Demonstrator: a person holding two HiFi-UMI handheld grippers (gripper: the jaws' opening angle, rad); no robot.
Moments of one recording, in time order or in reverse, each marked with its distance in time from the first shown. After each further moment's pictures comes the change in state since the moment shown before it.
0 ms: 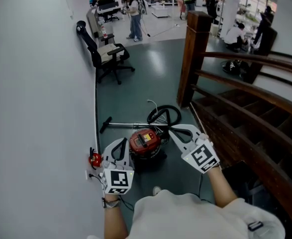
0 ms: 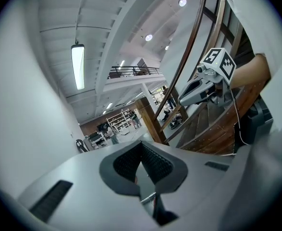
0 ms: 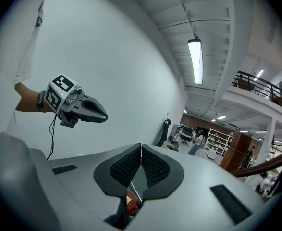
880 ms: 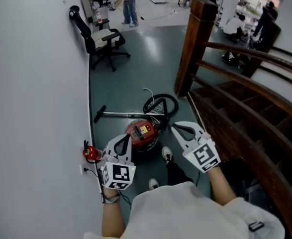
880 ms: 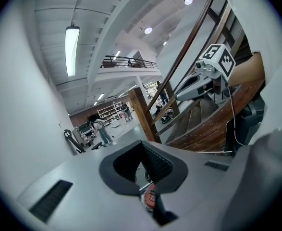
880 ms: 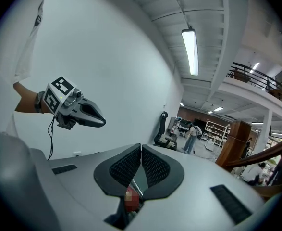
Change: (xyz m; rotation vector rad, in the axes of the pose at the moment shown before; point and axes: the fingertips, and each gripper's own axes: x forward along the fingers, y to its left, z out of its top) left arm 0.054 -0.009 -0.042 -0.033 0.078 -0.115; right arm 0.031 -0.018 -0.040 0.057 0.066 -0.030
